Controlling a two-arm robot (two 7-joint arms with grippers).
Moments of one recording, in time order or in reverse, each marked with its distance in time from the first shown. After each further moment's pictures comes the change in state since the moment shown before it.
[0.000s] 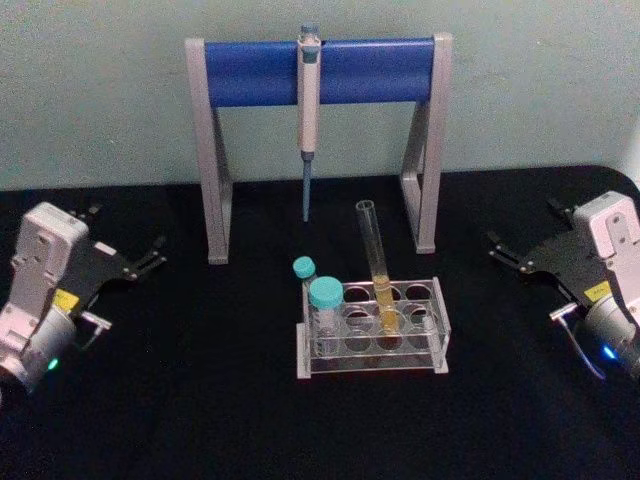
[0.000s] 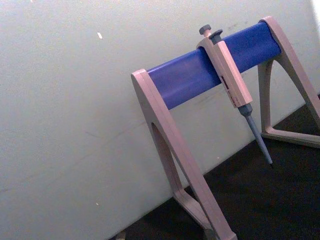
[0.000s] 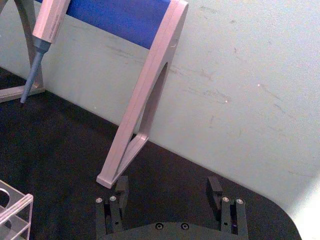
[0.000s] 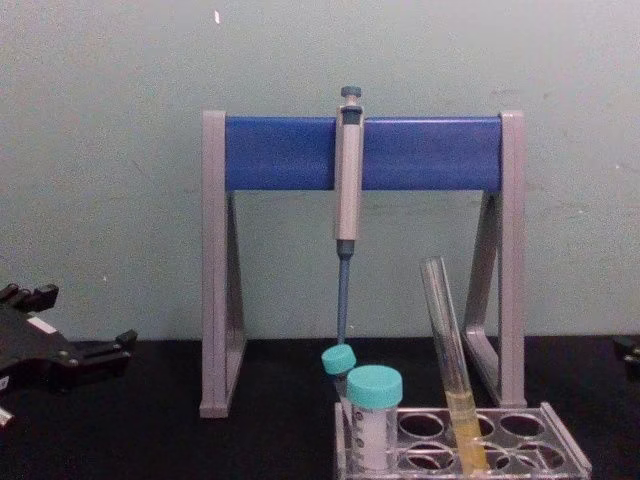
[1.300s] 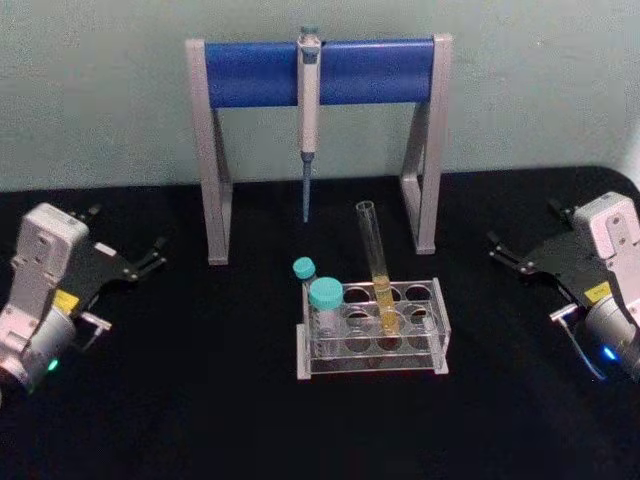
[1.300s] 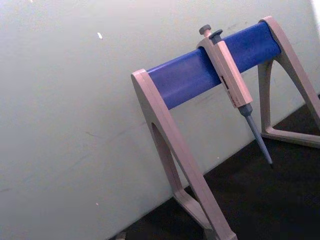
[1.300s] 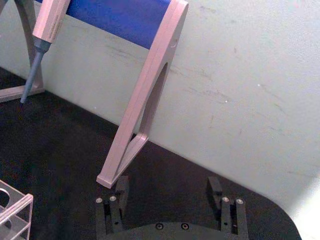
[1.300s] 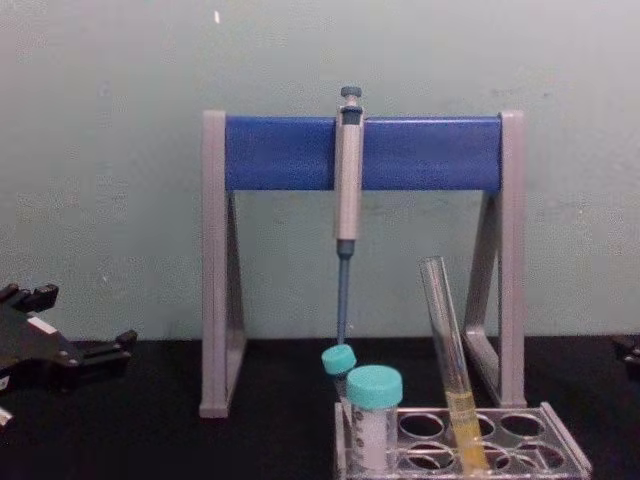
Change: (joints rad) left arm 0.000 0.000 0.000 0.000 0.000 0.000 0.000; right arm 0.000 0.000 0.000 0.000 0.000 0.000 0.000
